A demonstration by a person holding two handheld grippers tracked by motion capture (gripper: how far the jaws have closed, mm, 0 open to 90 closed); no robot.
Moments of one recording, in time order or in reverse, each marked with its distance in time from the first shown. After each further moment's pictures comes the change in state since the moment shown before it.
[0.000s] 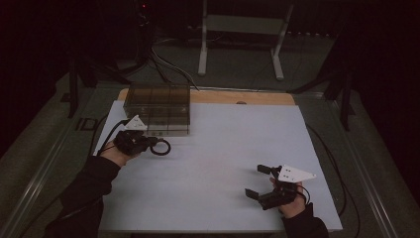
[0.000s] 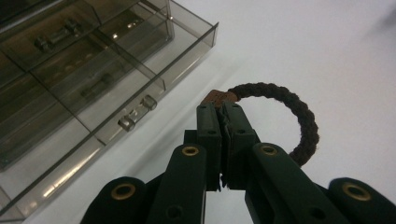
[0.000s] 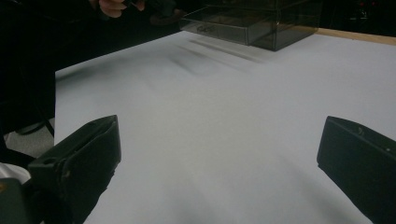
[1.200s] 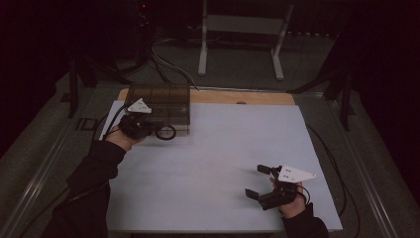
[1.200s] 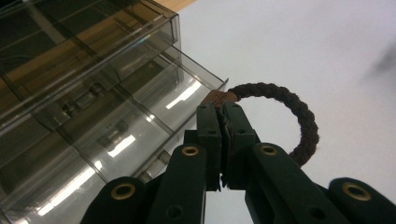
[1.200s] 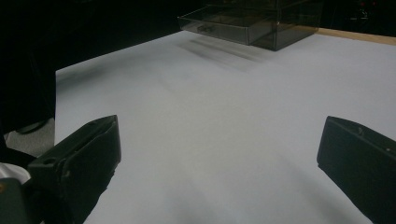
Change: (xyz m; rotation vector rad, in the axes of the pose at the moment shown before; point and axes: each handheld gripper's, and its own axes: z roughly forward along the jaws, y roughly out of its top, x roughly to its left) left arm 0.015 0.044 0.001 -0.043 -0.008 -0.019; right arm 0.000 0.000 0.000 0.000 0.002 -0.003
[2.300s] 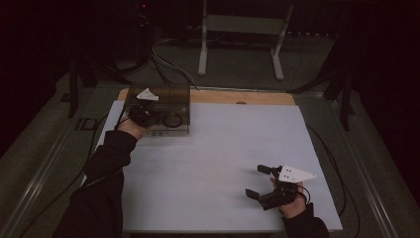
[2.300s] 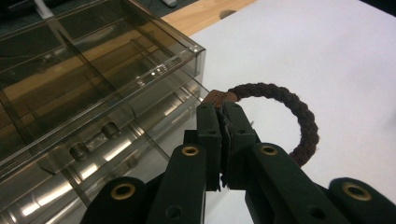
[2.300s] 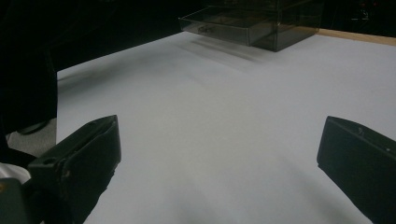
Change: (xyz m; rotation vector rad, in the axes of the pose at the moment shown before) left arm 0.020 0.020 0.033 -0.033 0.030 -0.088; right arm 0.000 0.000 -0.001 -0.002 0.004 0.003
